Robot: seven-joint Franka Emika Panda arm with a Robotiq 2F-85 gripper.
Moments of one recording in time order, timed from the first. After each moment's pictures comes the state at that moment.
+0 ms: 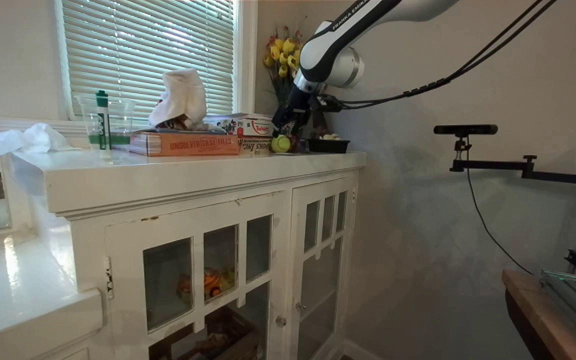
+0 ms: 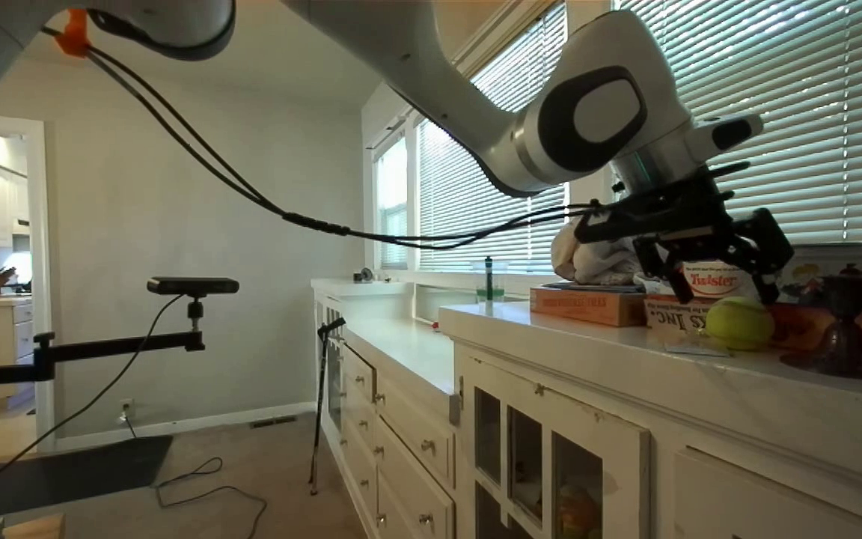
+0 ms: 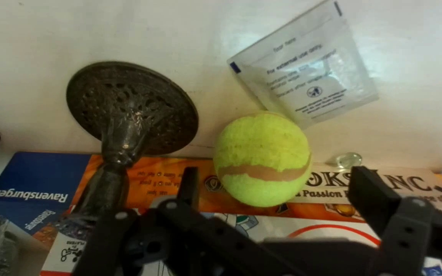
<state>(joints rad) -0.25 0.51 -0.16 -1.57 0.09 2.67 -0.18</state>
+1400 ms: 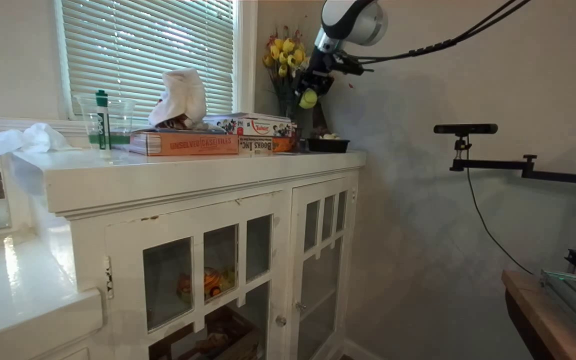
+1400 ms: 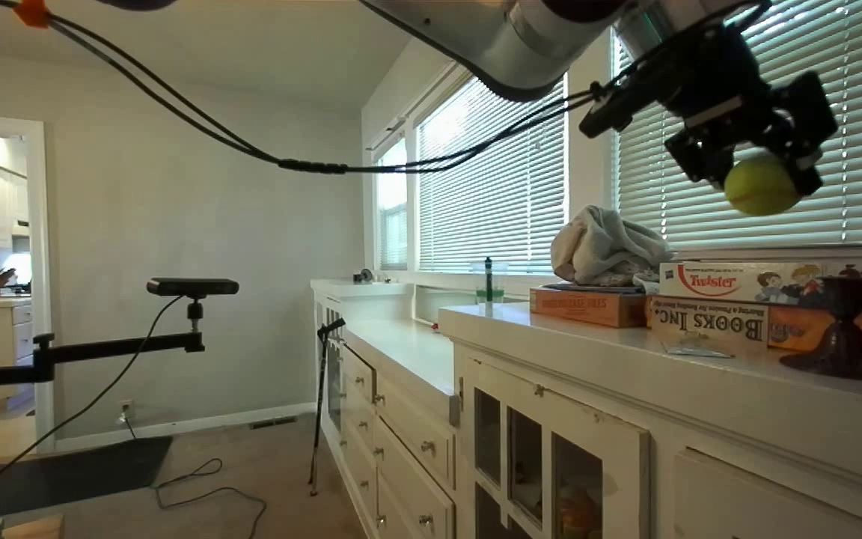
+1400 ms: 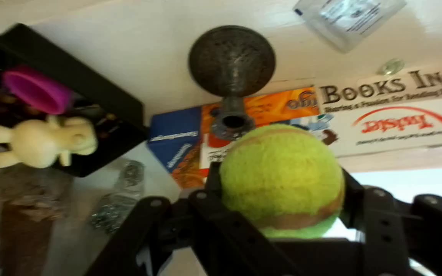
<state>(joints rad) -0.23 0.32 -0.27 -1.58 0.01 2.51 0.06</state>
